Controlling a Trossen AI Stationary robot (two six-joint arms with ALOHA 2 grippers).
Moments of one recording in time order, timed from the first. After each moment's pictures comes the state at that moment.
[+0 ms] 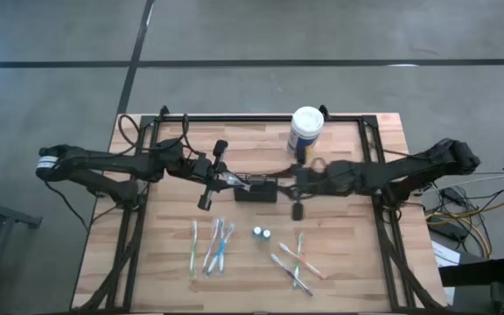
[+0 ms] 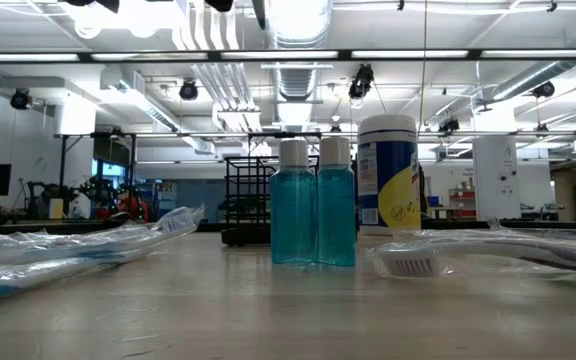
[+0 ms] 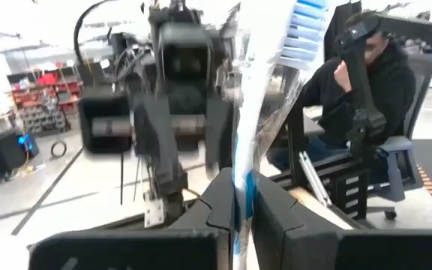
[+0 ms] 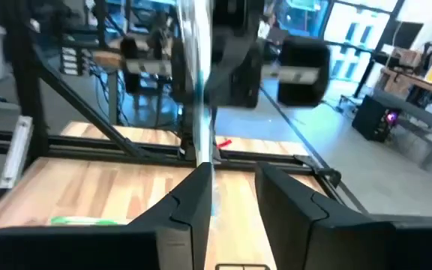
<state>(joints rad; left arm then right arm) 0.03 1.14 0.83 0.41 0.30 0.14 0.22 1.24 0.98 0.16 0.31 -0.10</state>
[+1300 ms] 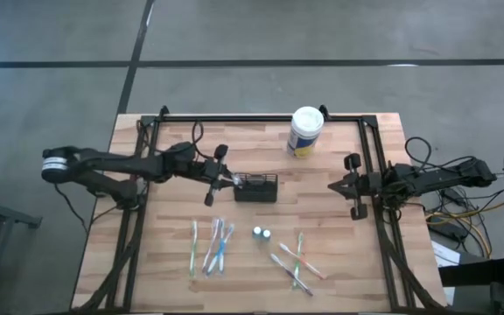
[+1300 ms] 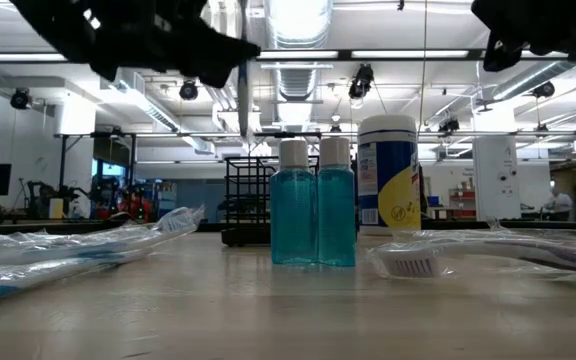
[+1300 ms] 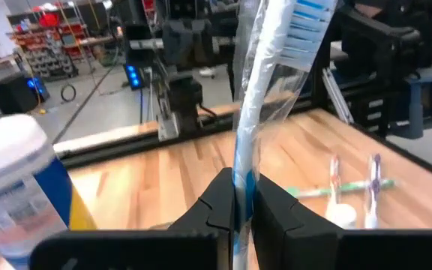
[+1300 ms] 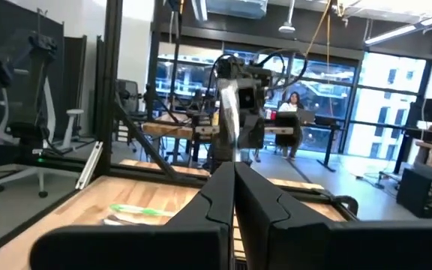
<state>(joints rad) 0.16 1.23 0.58 0.56 0.36 0.21 0.16 0.32 0.12 0.40 0.10 -0.12</state>
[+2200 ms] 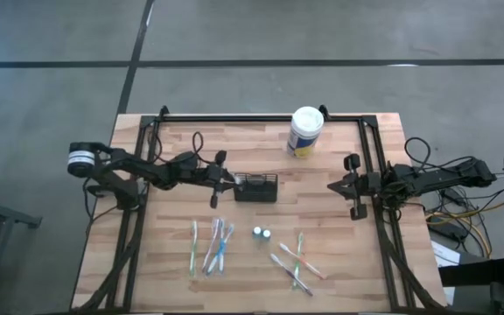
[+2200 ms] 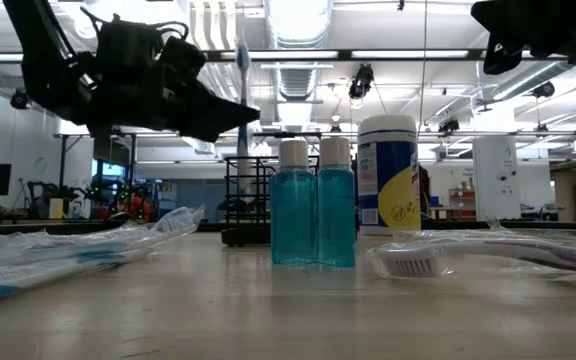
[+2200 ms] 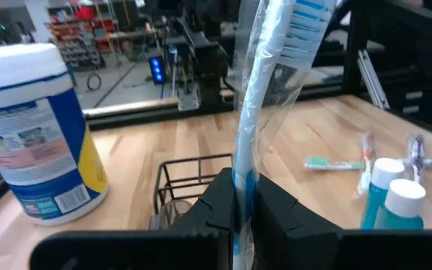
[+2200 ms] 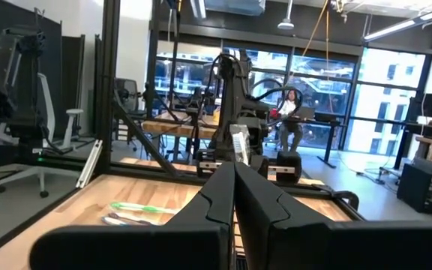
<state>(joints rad) 0.21 1.48 0.39 1.06 0.31 0.12 0.16 0.32 0.12 0.40 0.10 -0.11</state>
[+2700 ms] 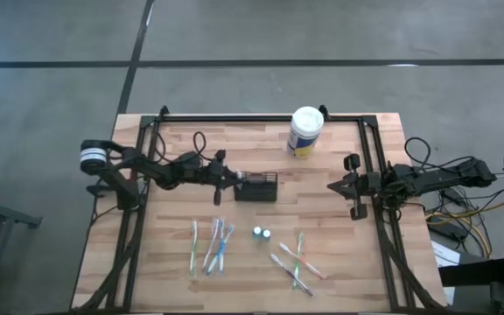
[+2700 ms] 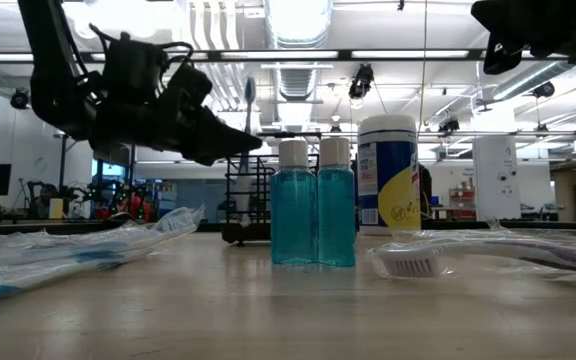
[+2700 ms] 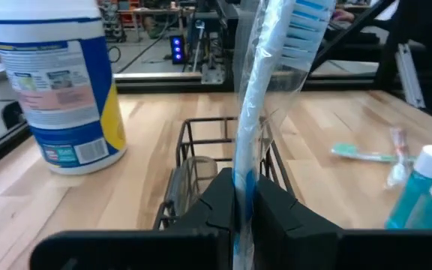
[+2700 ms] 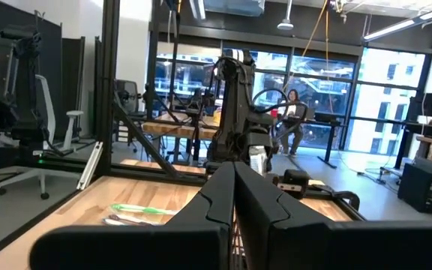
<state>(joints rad) 0.25 1.59 0.38 1.12 0.27 0.05 0.16 0.32 0.12 0.41 0.10 -0.10</state>
